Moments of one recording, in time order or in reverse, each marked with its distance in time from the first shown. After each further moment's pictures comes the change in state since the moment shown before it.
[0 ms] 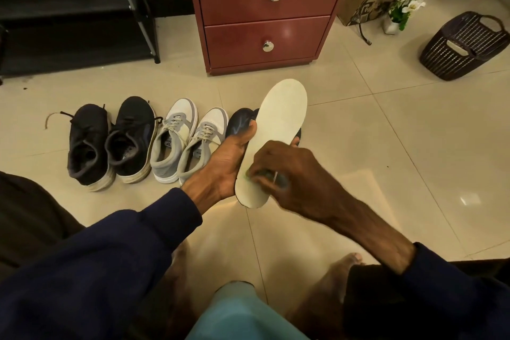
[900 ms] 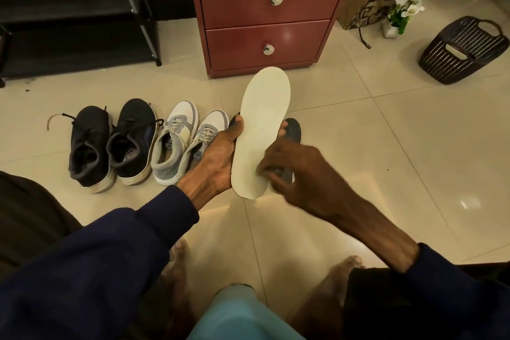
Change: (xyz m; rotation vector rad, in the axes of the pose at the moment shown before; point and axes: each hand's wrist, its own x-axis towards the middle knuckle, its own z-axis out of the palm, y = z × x) left_hand 0.008 0.009 -0.015 -0.128 -0.081 0.090; right_hand -0.003 0.003 -0.009 -0.021 0.001 0.064
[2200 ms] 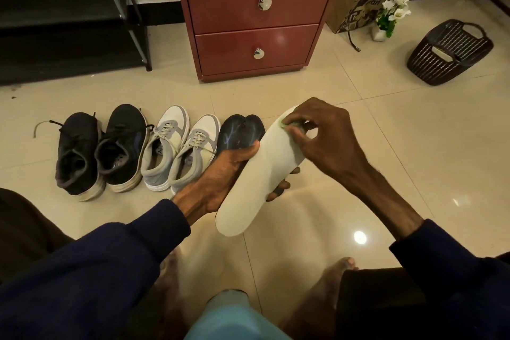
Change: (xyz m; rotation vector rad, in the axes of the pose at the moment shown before) left_hand -0.009 -0.021 0.007 0.257 -0.194 -0.249; right_hand 0.018 0.050 -0.042 -0.057 0.328 0.224
